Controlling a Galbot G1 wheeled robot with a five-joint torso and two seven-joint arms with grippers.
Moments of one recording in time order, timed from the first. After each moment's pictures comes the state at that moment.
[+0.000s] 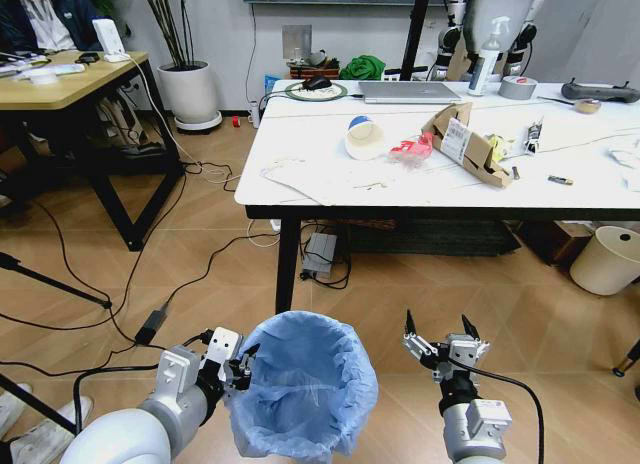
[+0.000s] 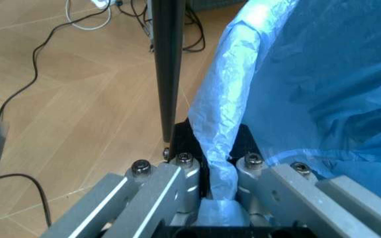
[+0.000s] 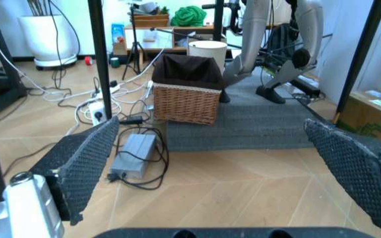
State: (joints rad) left arm 1.59 -0.77 -0.37 -2.50 -0.86 0.74 -0.46; right arm -1.78 1.61 0.45 2.25 -0.06 -0.07 0.10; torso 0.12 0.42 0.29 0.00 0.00
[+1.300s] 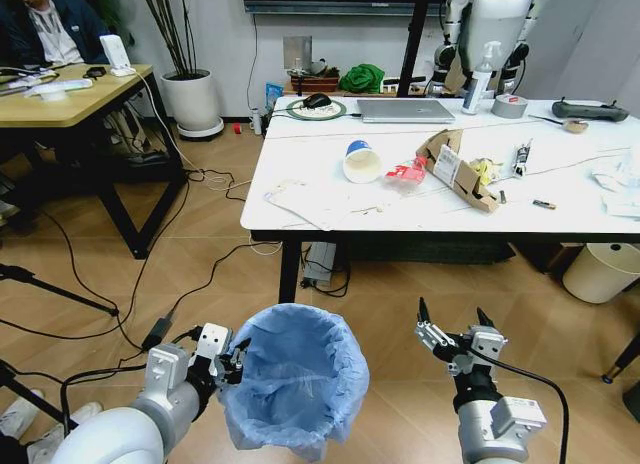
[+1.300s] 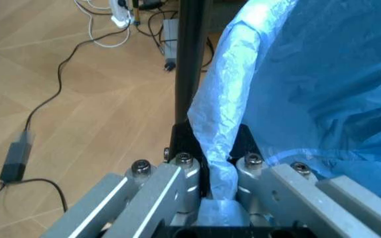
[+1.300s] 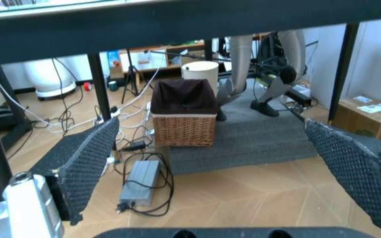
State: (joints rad) left arm 1.60 -0.81 -0.44 -2.50 -0.85 0.74 -0.45; right arm -1.81 1.61 0.46 2.37 0.03 -0.12 0.14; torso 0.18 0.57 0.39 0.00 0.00
